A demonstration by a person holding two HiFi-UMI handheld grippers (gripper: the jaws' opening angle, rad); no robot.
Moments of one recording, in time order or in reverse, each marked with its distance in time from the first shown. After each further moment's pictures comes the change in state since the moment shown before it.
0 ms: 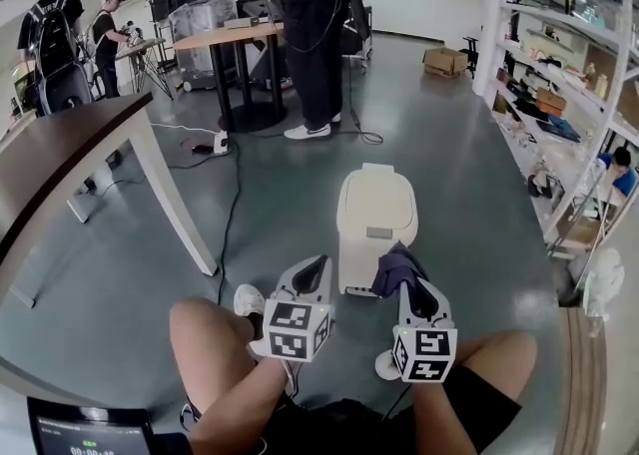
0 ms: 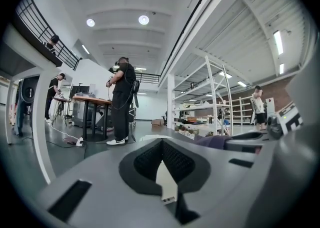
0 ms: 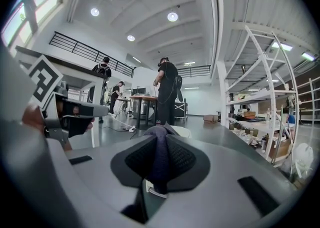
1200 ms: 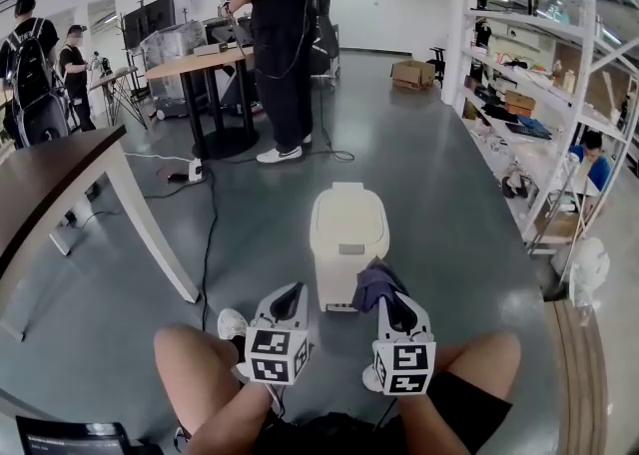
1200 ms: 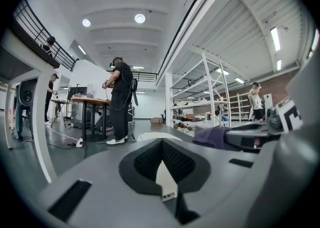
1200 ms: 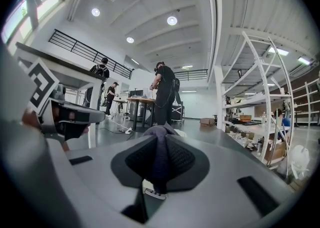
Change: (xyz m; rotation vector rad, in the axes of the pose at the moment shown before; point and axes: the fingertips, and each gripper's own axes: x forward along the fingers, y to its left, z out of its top) left arm -0.007 -0.012 -0.010 0.032 0.019 -0.011; right arm -0.015 -0.008 0.005 -0.015 -0.033 -0.043
